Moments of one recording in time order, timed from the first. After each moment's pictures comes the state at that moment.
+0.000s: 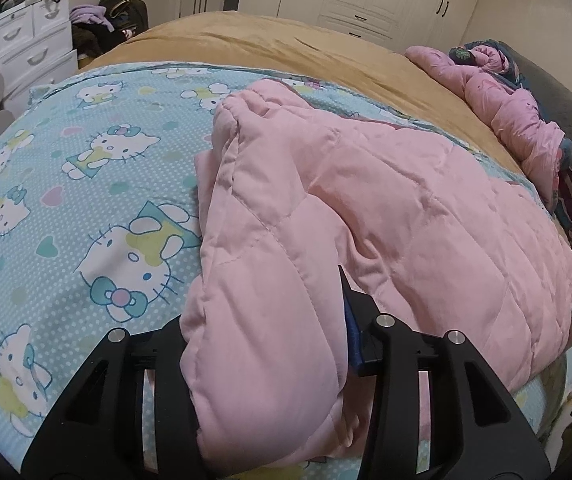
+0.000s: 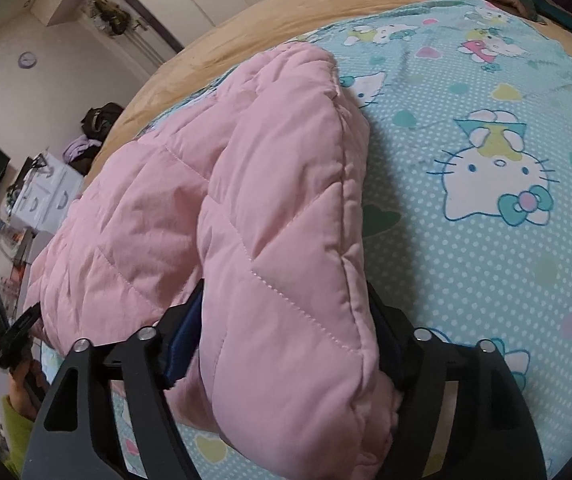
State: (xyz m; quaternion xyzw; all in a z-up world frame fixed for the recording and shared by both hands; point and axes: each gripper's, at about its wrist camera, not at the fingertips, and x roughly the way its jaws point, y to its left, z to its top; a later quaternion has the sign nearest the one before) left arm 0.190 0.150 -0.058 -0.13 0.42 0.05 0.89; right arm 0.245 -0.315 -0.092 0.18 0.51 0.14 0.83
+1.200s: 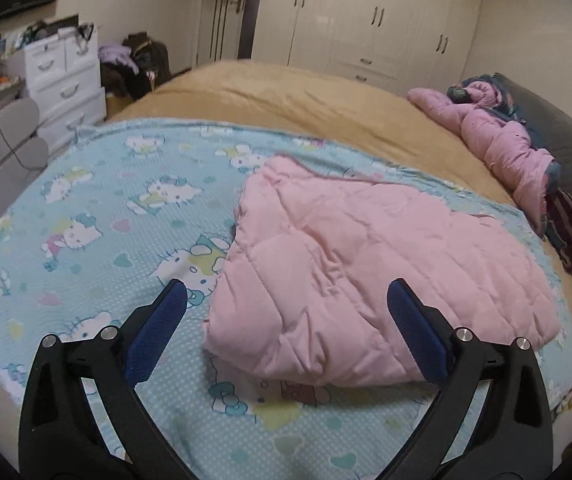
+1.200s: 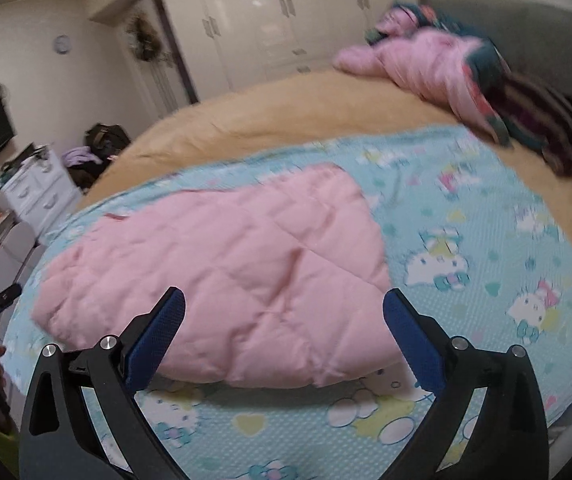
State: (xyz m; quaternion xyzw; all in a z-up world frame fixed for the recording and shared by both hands) left arm 0.102 0.135 0.033 -0.11 0.35 0.08 0.93; right arm 0.139 -0.267 0.041 0.06 0.35 0.12 0.93
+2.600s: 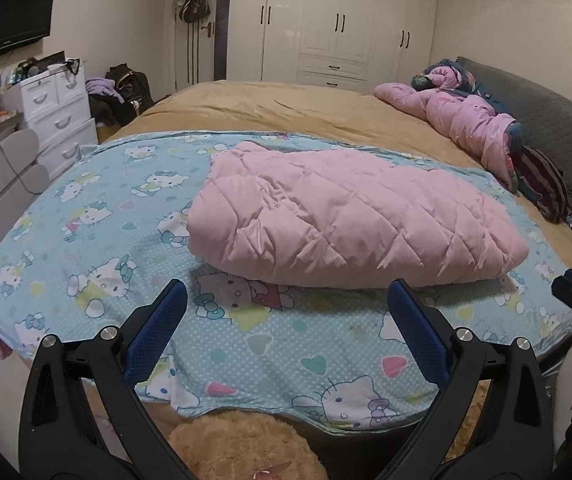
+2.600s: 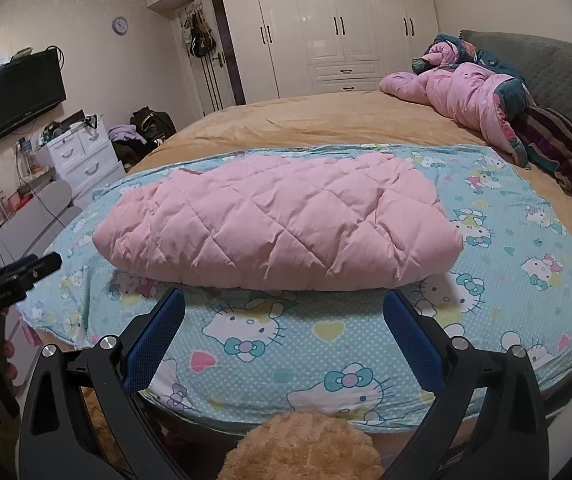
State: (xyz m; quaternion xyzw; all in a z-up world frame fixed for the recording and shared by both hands) left arm -0.007 0.071 0.024 -0.06 0.32 0.06 0.94; right arm 0.007 -0.211 0.023 0.03 0.33 0.17 0.93
